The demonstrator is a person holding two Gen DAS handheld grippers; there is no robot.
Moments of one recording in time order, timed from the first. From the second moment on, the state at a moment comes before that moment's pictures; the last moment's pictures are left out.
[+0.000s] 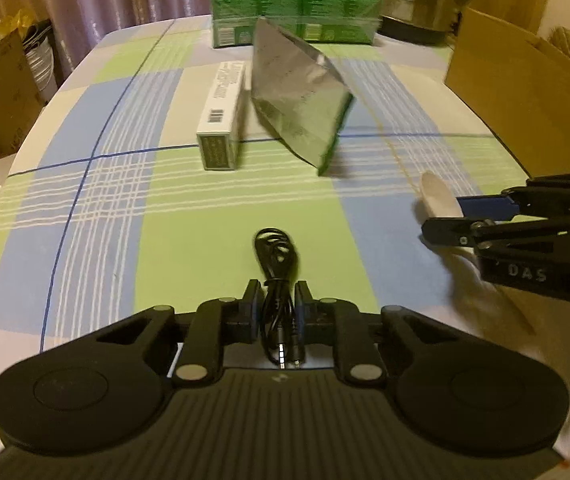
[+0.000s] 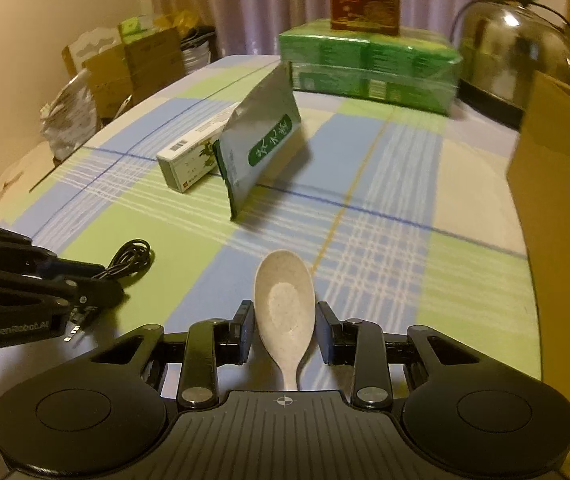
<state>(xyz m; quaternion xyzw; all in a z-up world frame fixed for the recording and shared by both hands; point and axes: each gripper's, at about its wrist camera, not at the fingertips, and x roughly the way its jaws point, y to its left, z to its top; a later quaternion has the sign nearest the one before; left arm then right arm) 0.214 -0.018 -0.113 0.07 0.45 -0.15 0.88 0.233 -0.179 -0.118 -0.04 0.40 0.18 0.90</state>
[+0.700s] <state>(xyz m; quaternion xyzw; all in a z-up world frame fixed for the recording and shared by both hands) 0.113 -0.066 -0.102 0.09 0.46 -0.24 0.85 0.115 -0.224 -0.102 -0.03 0.43 0.13 0.89</state>
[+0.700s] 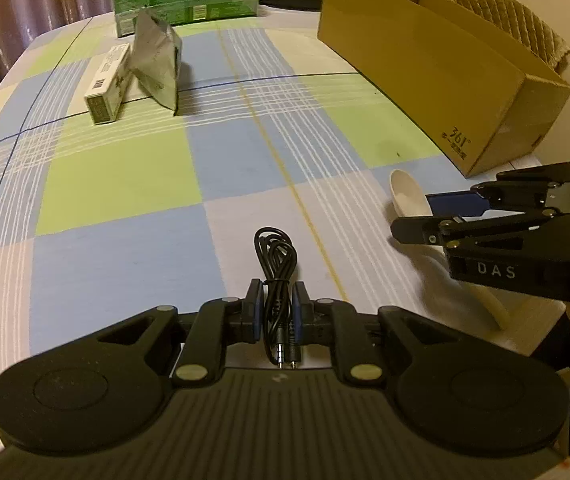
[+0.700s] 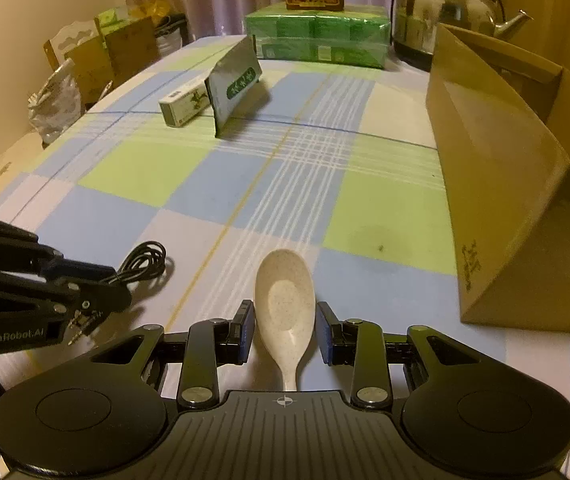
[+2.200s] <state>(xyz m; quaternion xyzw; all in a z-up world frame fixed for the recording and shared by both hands) 0.094 -0.065 -0.080 0.08 0.43 -0.22 0.87 0.094 -0.225 -0.070 -0.03 0.37 0.12 0.92</state>
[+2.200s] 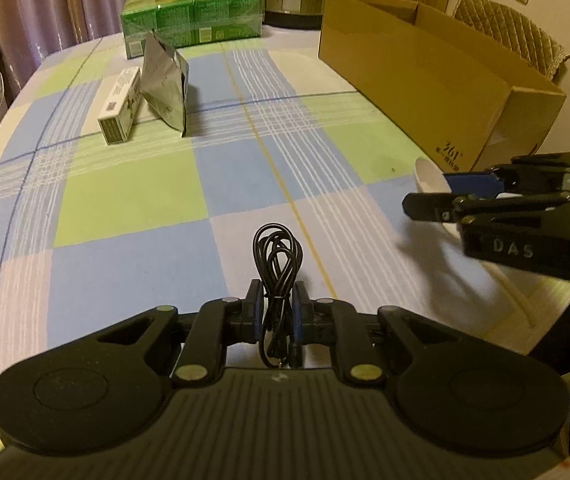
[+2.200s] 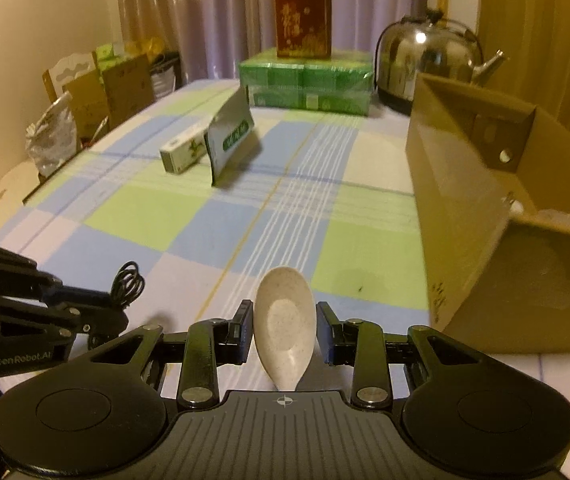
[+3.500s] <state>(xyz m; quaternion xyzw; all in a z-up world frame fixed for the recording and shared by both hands) 0.109 -0.153 0.013 0.10 0.33 -0.31 0.88 0.077 -0.297 0.035 0.01 0.26 0.05 0.96</state>
